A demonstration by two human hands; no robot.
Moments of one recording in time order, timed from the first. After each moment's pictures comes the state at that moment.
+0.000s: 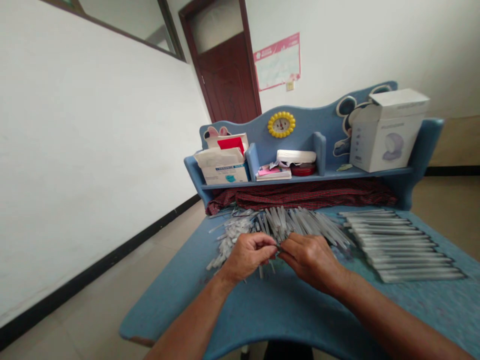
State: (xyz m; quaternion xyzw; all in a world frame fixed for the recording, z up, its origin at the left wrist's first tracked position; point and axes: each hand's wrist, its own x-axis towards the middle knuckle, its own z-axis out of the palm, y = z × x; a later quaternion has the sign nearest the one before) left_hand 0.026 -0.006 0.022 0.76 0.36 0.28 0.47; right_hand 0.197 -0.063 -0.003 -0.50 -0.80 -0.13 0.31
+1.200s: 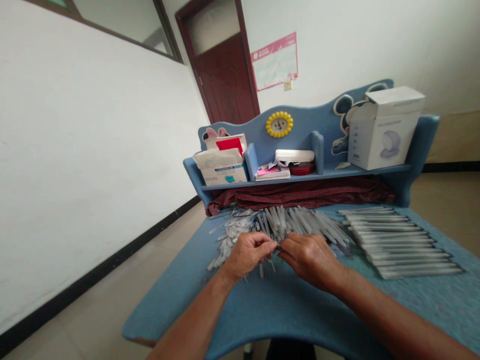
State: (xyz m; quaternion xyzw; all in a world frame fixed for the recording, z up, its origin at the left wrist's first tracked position) left_hand 0.026 -0.003 0.023 0.76 0.37 0.27 0.45; right_hand 0.196 -0.065 0.000 -0.50 -0.80 -0.13 0.29
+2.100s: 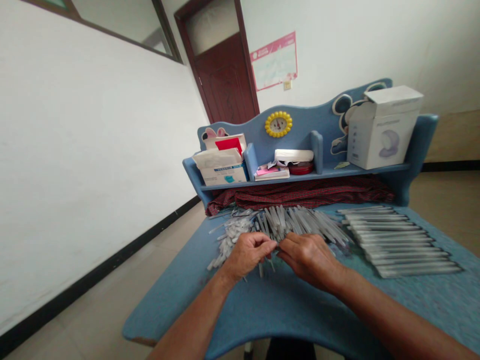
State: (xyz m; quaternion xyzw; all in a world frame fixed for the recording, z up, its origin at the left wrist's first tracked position) left_hand 0.027 -0.003 0.023 0.77 0.38 0.26 0.44; right_hand 0.196 -0.066 0.002 -0.50 -0.81 -0.14 0.29
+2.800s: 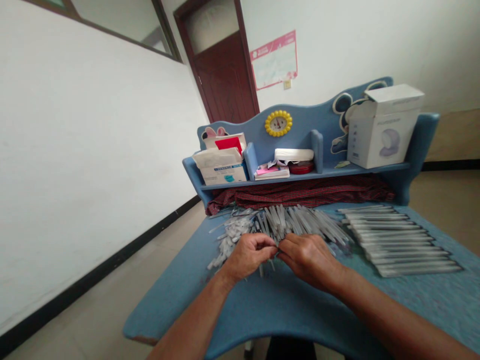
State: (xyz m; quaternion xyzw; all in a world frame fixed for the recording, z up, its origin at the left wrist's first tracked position) left_hand 0.028 -0.005 0.023 0.80 0.35 0.25 0.42; right_hand 0.195 -0.066 -0.002 -0.49 -0.81 -0.14 0.28
